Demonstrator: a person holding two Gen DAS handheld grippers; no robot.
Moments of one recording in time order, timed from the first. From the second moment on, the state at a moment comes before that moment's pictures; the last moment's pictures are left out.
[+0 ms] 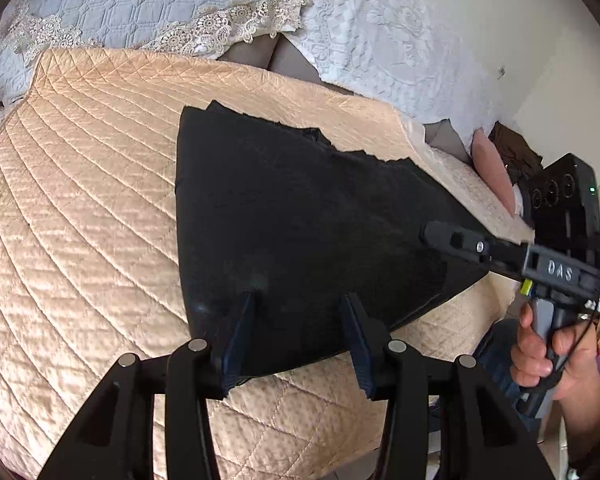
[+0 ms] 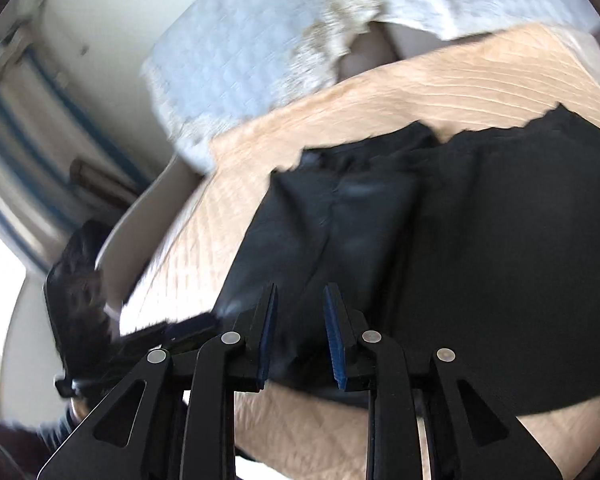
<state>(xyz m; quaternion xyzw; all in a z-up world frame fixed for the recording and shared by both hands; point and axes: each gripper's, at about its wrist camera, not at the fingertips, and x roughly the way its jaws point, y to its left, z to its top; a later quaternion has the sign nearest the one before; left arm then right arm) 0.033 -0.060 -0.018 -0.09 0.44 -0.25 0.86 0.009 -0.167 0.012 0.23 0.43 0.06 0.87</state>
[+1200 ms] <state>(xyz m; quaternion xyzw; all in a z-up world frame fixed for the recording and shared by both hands) 0.159 -0.060 -0.025 -0.08 0.44 -0.16 0.88 0.087 -0.223 -0.010 0.20 0.45 -0.06 0.87</state>
